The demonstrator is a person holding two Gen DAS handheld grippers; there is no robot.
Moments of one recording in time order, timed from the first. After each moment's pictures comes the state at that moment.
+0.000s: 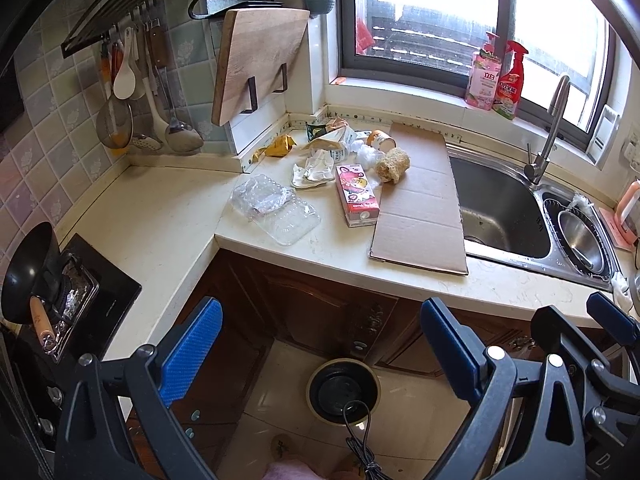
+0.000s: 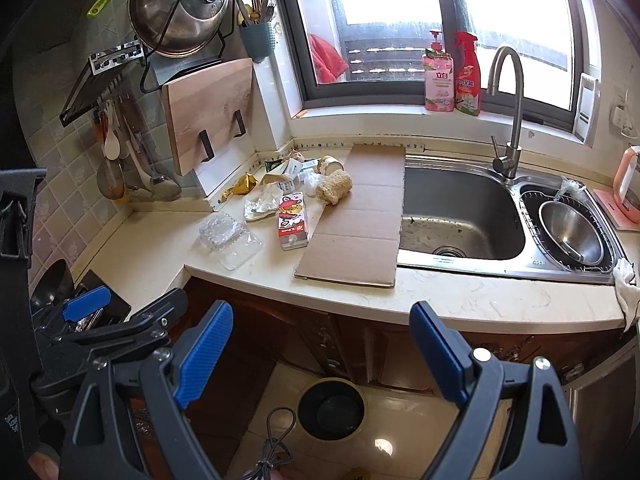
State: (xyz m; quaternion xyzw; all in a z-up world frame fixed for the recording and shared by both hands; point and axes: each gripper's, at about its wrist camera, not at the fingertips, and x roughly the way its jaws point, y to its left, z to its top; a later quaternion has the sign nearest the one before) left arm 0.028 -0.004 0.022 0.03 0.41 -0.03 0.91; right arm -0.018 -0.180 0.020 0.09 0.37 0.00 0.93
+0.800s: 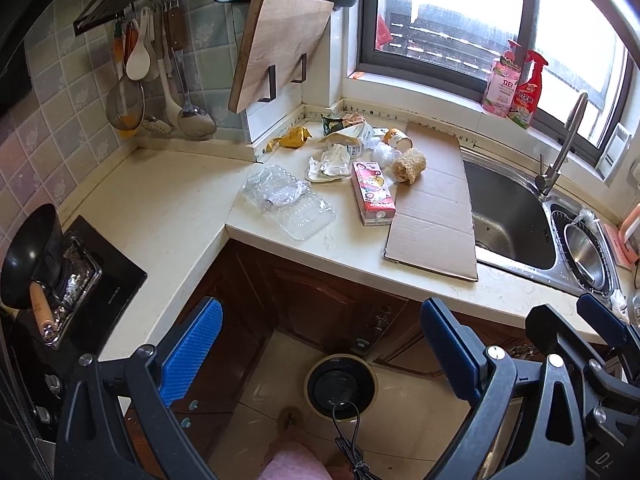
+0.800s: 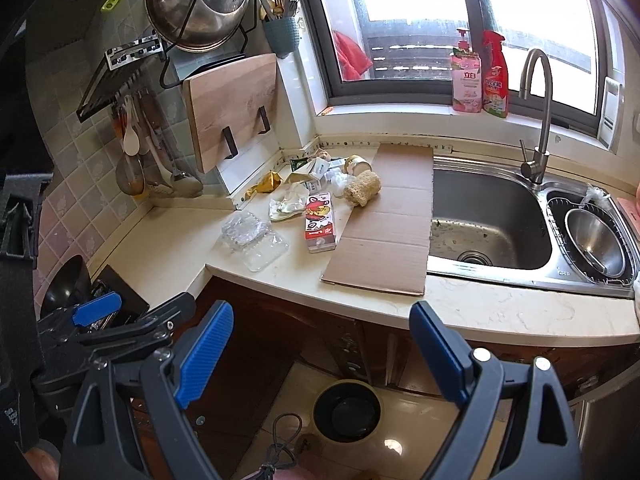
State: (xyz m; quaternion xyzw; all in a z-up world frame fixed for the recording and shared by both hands) left arm 0.044 0.024 0.021 -0.01 0.43 -0.02 0.90; right arm 0.004 -0.164 0.021 0.09 0.37 0.04 0.92
